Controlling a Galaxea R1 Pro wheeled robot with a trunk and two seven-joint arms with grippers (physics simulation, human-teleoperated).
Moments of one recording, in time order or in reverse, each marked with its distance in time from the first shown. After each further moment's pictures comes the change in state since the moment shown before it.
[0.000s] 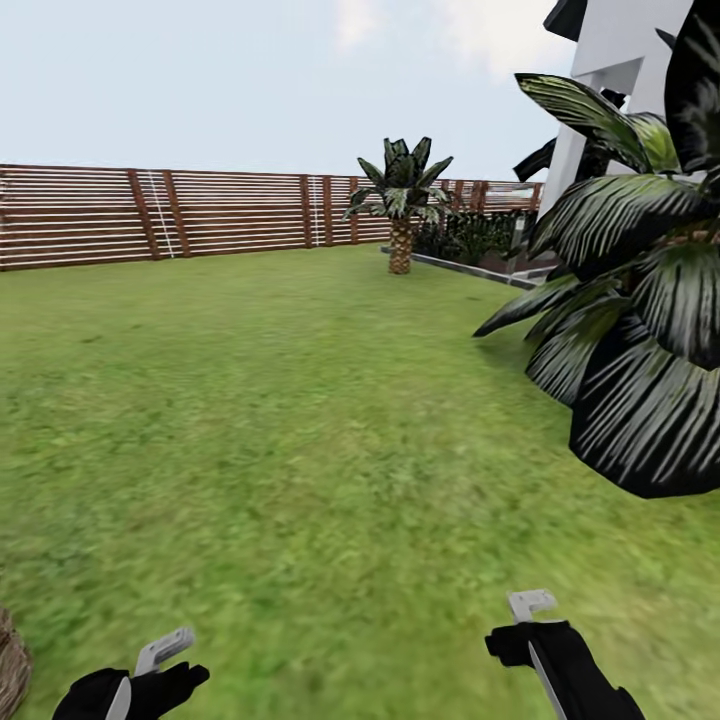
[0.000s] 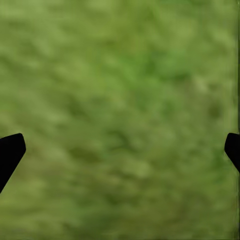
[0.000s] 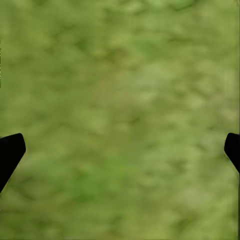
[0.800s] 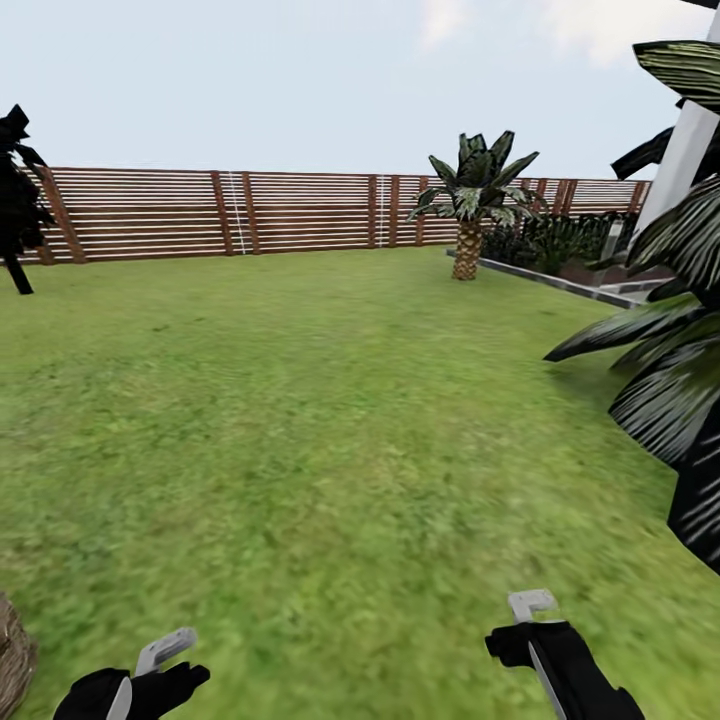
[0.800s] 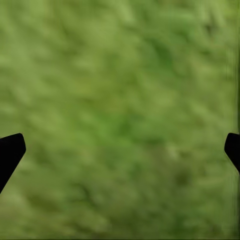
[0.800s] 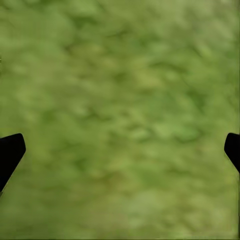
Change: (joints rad) left arm 0.000 -0.001 -0.002 0.000 -0.001 0.000 0.001; right arm 0.001 0.000 -0.001 0.000 0.000 0.000 0.000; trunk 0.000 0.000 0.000
